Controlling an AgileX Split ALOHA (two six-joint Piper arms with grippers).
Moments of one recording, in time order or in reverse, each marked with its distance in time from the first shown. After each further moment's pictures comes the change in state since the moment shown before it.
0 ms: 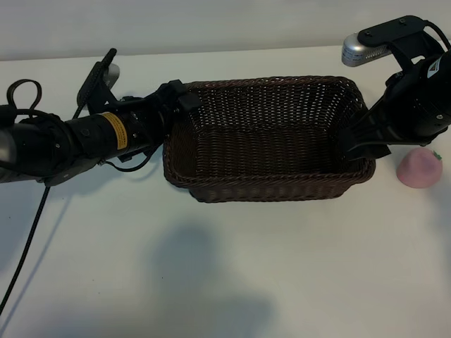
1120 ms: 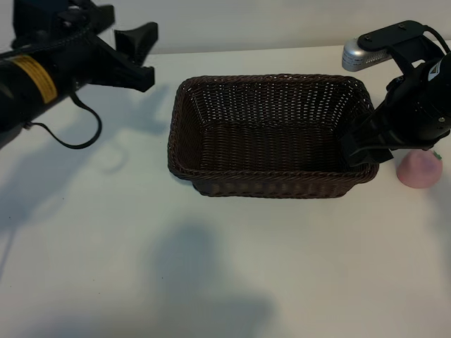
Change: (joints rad) left arm 0.000 -0.474 0.000 -0.095 0.192 1.132; right arm 0.000 0.000 0.000 0.000 0.030 0.000
